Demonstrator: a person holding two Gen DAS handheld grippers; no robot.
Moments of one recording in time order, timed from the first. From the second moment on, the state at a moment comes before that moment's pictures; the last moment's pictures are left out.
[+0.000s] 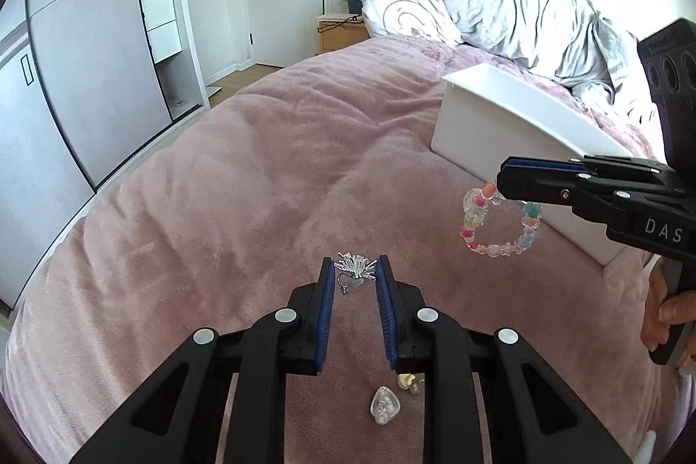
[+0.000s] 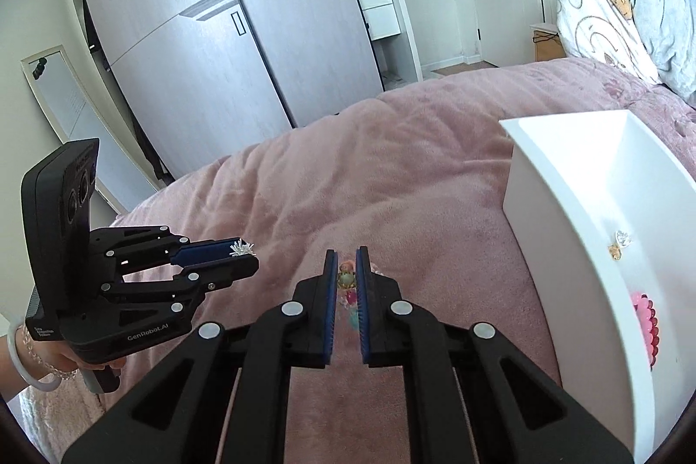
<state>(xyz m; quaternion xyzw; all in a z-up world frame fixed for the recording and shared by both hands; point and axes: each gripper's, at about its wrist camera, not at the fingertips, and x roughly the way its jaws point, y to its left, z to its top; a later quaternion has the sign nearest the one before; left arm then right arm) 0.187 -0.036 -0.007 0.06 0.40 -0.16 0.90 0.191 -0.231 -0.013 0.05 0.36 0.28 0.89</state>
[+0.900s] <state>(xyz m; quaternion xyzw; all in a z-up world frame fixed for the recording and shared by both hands) 0.210 -0.130 0.096 0.05 0.36 -0.18 0.91 0.178 -0.331 0.084 0.09 0.27 0.22 0.93</state>
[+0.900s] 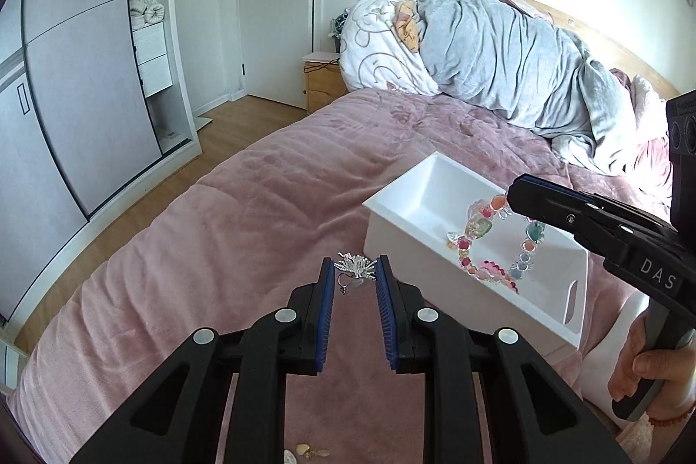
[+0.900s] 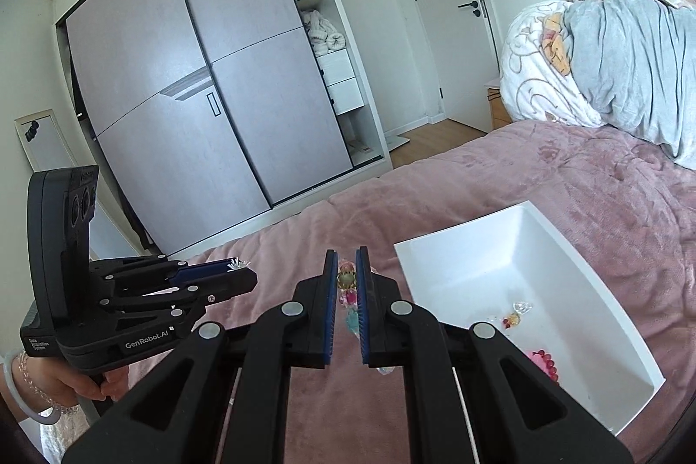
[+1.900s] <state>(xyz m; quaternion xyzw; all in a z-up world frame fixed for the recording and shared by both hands) 0.297 -0.326 0.048 0.17 0.42 -0.20 0.87 0.197 -0.462 0.032 0.11 0.31 0.12 0.94</state>
